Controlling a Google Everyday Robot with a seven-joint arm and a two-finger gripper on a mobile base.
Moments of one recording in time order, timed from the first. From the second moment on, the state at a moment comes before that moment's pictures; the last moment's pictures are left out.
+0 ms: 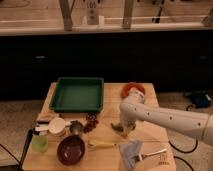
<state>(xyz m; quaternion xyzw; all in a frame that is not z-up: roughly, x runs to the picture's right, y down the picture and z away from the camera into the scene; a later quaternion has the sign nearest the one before) 0.121 0.226 0.830 -0.31 -0.06 -0.08 0.95</state>
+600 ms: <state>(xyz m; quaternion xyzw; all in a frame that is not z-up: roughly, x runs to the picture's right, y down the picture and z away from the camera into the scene) 0.101 0.185 0.802 -0.29 -0.04 -0.10 0.95</state>
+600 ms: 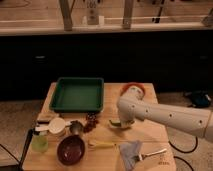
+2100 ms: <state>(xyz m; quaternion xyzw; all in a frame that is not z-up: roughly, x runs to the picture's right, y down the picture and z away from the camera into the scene) 0.014 0.117 0.799 -0.26 -0.02 -0.13 0.95</state>
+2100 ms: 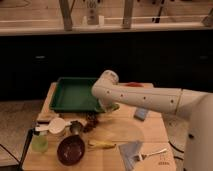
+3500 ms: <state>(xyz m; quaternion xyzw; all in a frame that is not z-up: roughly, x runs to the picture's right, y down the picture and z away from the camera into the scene) -0.053 0.083 0.812 -0.24 -0.04 -0.19 0.95</state>
